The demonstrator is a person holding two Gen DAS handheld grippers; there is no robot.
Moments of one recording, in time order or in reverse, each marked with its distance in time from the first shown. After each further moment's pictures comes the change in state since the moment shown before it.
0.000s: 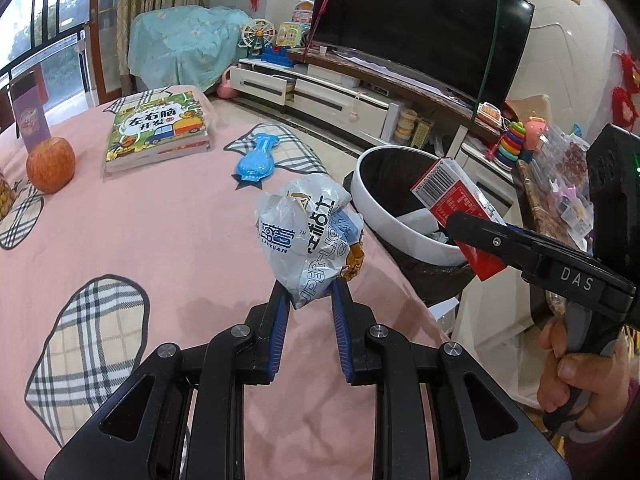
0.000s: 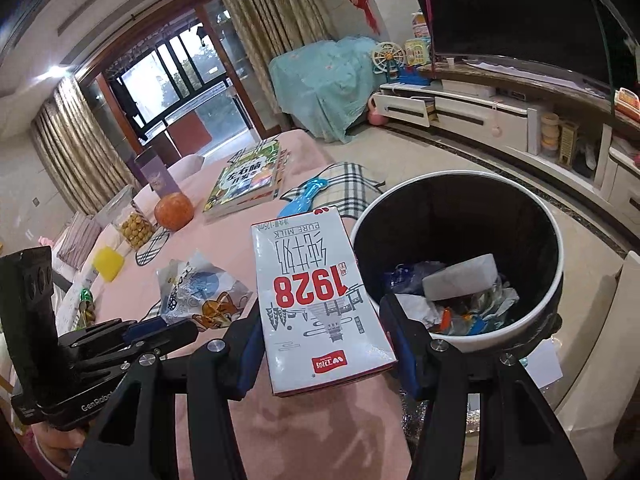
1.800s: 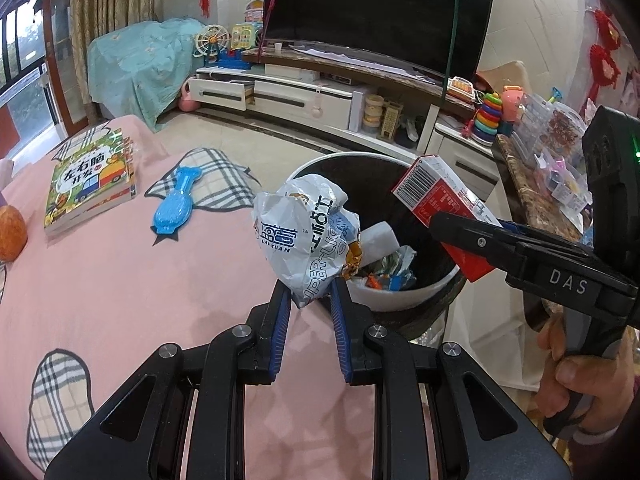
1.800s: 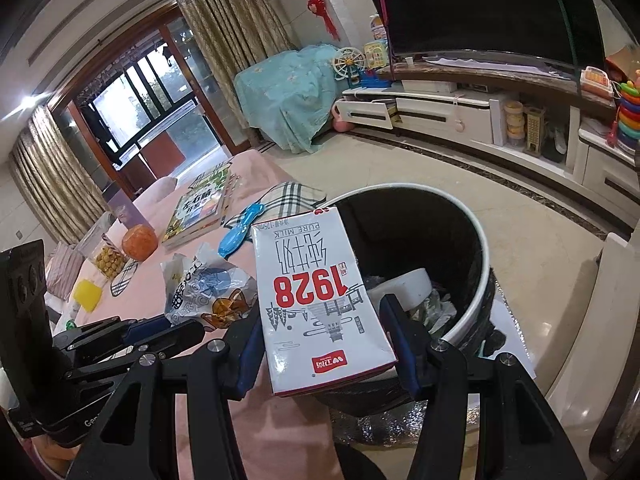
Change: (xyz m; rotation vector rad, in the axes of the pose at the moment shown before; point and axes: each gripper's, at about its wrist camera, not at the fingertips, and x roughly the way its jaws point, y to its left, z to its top) left arm 0.045 -0.068 0.042 0.142 0.022 -0.040; right arm -0.012 -0.059 0.017 0.089 -0.032 -0.071
